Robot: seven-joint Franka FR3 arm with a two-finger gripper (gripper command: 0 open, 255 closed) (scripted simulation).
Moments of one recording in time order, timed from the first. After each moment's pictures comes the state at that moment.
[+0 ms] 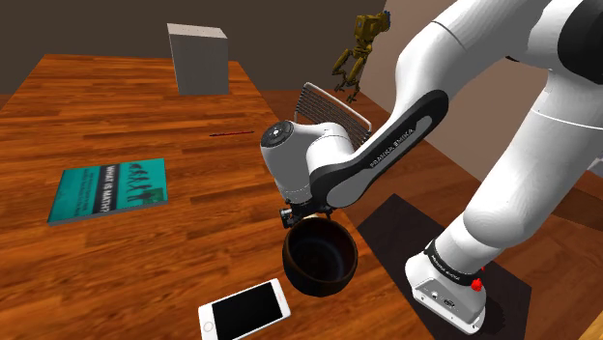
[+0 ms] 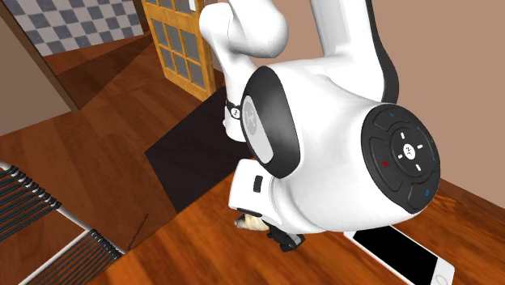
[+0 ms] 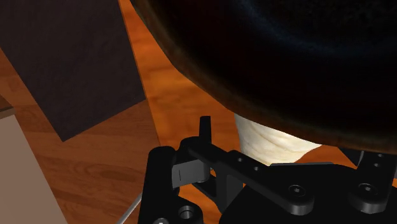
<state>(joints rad) -0.17 0.18 0.81 -2.44 -0.36 2.12 1.41</state>
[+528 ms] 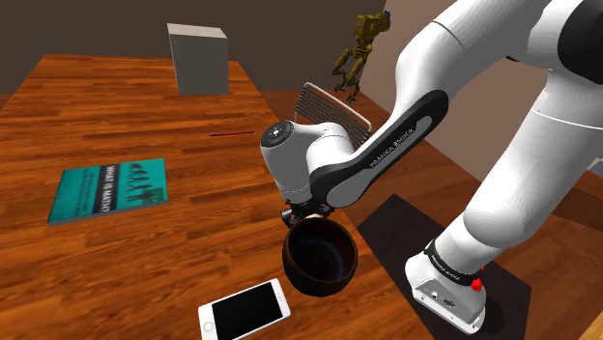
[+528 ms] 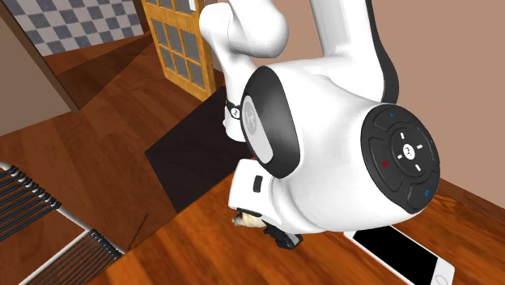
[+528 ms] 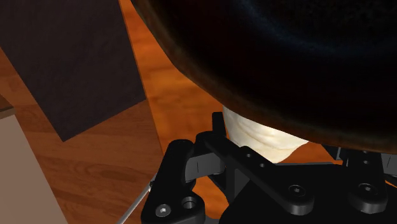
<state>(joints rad) -0.17 0.18 0.81 -2.44 -0.36 2.12 1.41</state>
